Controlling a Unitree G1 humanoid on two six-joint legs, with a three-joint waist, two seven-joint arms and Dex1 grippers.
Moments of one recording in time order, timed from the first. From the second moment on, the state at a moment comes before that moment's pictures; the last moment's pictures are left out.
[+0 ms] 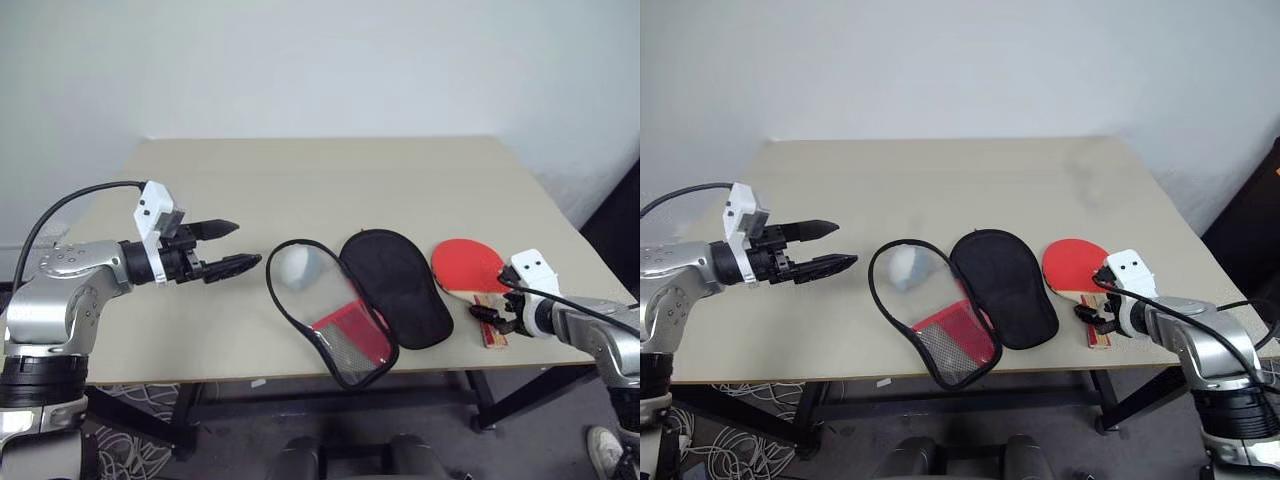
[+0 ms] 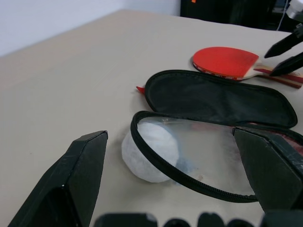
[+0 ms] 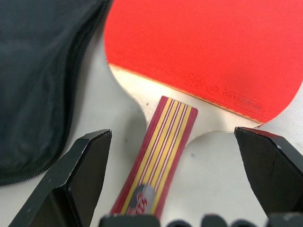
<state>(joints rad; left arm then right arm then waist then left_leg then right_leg) -0.38 0.85 0.17 -0.01 -0.53 0.58 -1.09 -0.25 -0.70 -0.06 -0.22 0.33 1.18 0.46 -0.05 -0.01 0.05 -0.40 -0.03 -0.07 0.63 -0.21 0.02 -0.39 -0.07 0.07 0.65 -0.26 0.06</state>
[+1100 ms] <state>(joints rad) -0.34 0.88 0.17 -0.01 -0.53 0.53 -1.23 -0.46 -0.38 -0.16 -0.24 0.30 1.24 0.22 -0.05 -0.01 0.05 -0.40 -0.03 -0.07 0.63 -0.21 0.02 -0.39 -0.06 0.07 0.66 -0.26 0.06</state>
